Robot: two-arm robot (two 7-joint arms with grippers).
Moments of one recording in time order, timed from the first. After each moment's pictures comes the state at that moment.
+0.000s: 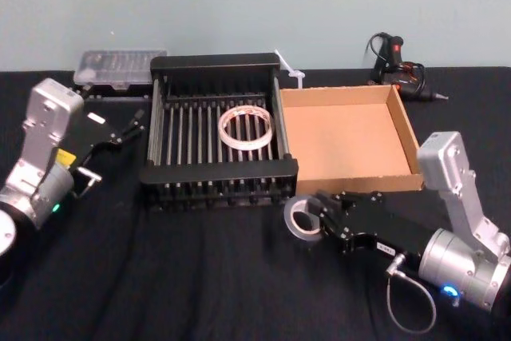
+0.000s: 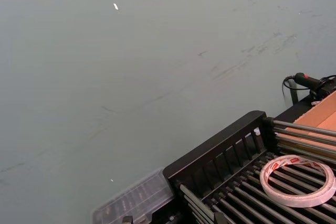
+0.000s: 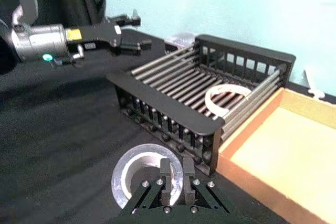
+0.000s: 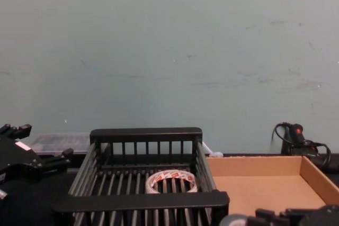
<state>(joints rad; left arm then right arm) -0.20 0.60 0.45 -1.41 -0.25 -0.12 0.03 -0.06 0.53 -0.36 -1.75 0.41 0.15 0.46</state>
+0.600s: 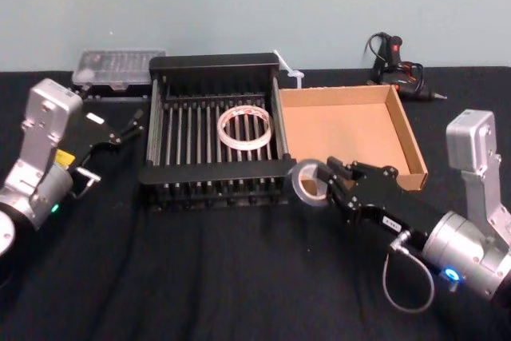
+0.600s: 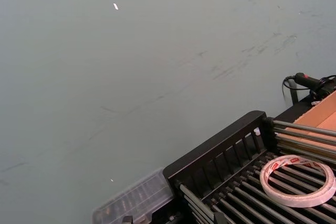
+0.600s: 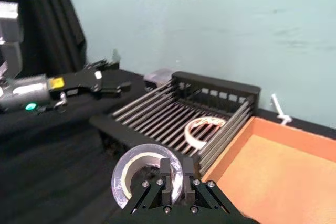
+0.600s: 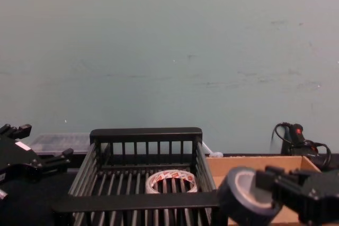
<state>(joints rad) -0.20 0.60 0.45 -1.41 -0.25 -0.12 0.03 -0.08 0.50 -0.33 -1.79 0.48 0.09 0.37</state>
